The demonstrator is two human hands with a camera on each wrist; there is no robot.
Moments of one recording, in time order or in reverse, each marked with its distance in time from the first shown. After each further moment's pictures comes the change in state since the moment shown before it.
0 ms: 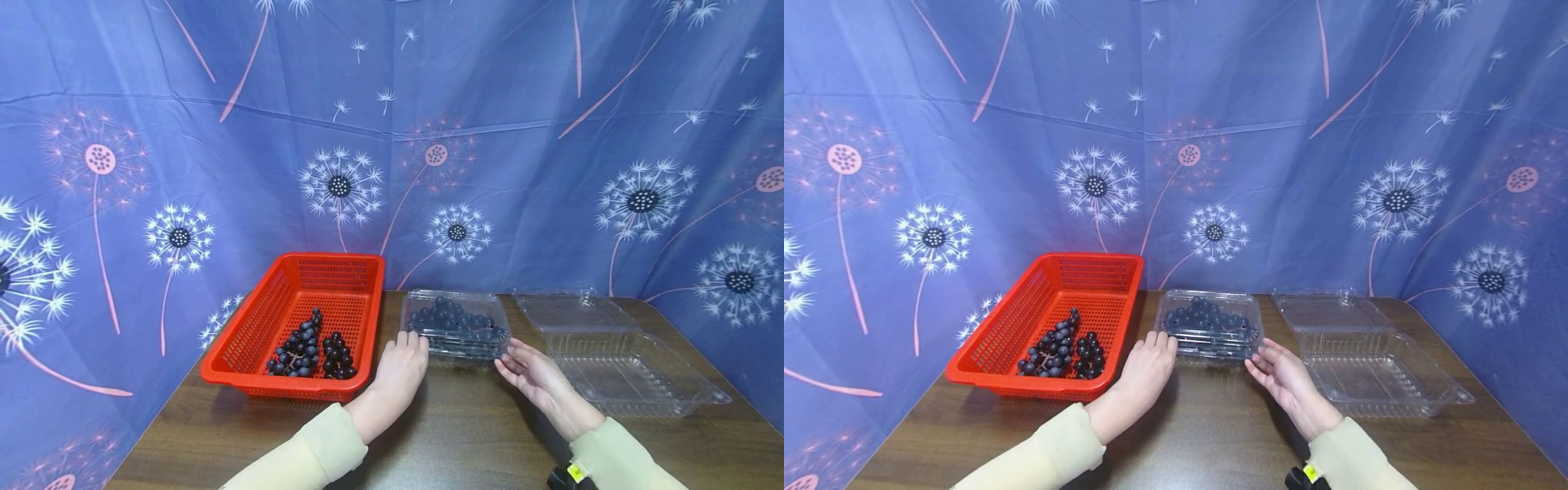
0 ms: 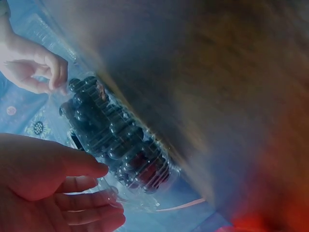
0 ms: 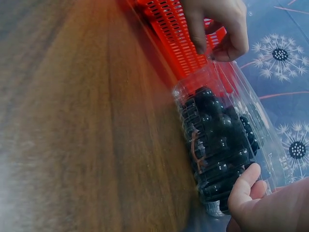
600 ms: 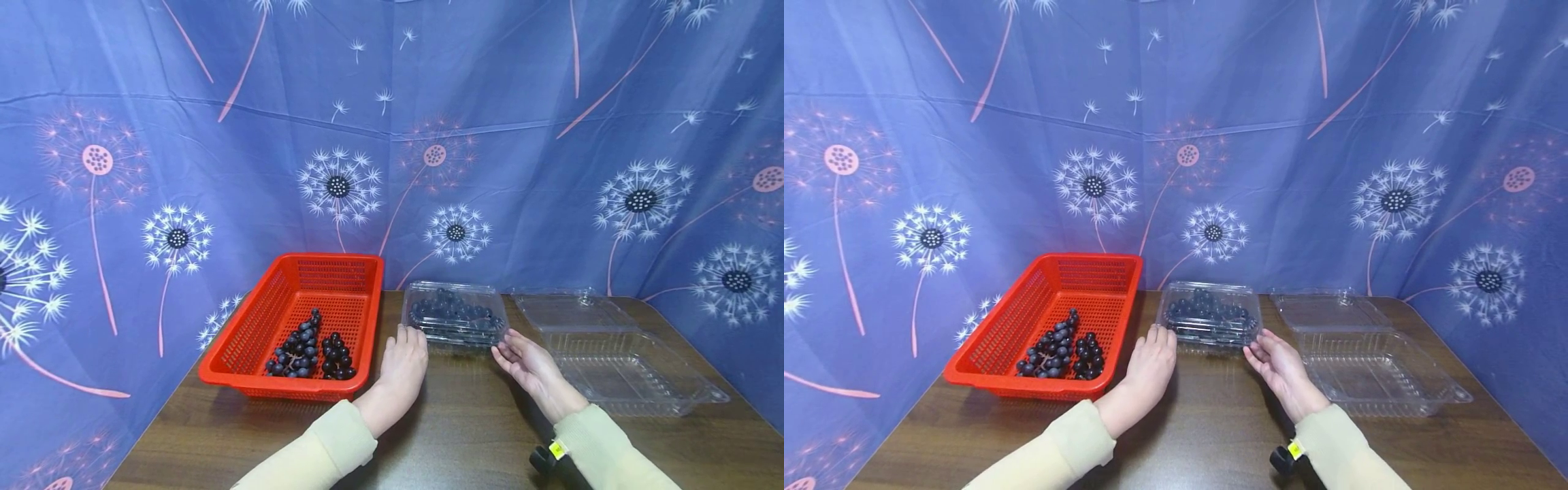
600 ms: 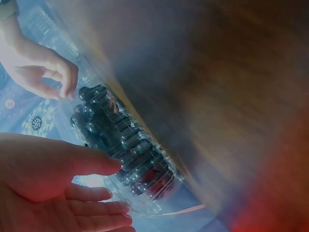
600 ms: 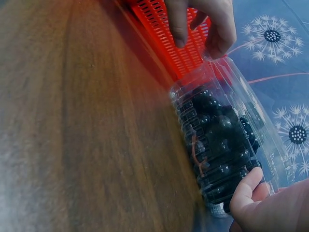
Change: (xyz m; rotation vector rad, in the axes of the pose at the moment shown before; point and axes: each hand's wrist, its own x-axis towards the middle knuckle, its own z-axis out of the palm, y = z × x) left_hand 0.006 0.008 0.006 0.005 0.000 -0.106; right_hand 0.023 -0.004 0.002 0.116 0.046 -0.004
